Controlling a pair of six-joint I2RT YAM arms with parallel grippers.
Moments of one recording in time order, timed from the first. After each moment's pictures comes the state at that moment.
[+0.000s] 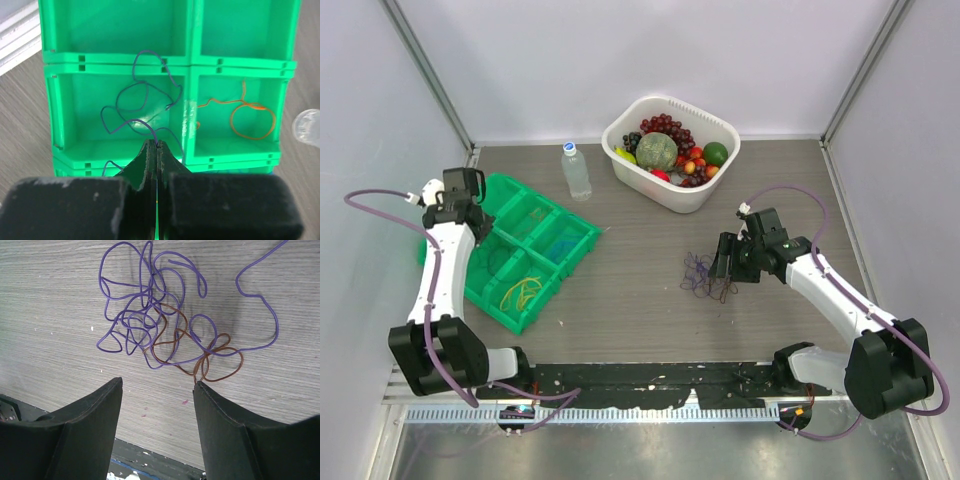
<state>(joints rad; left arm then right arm) 0.17 1.31 1.18 -0.84 -0.38 -0.79 0.31 1.18 0.77 -0.60 -0.22 0.44</state>
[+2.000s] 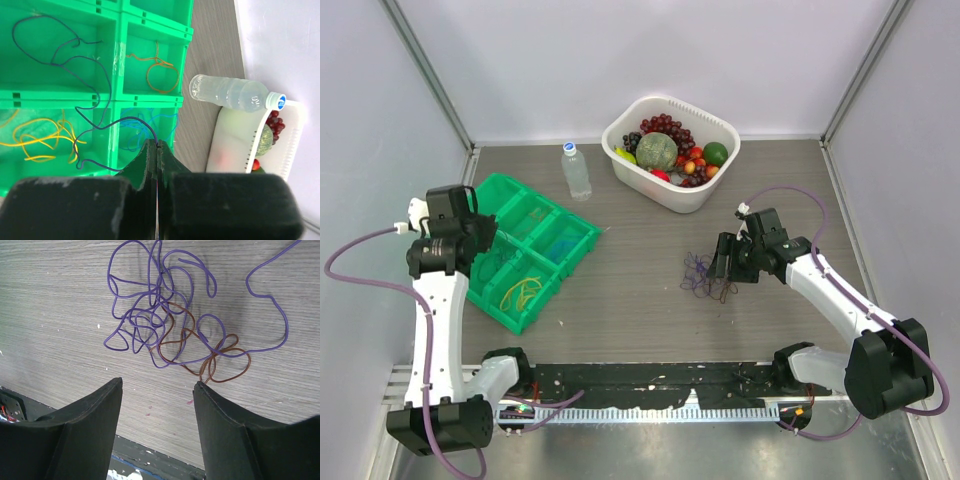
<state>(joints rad) 0.13 0.99 1.18 -0.90 -0.19 -1.09 0.31 1.18 0.77 -0.59 -0.25 0.44</state>
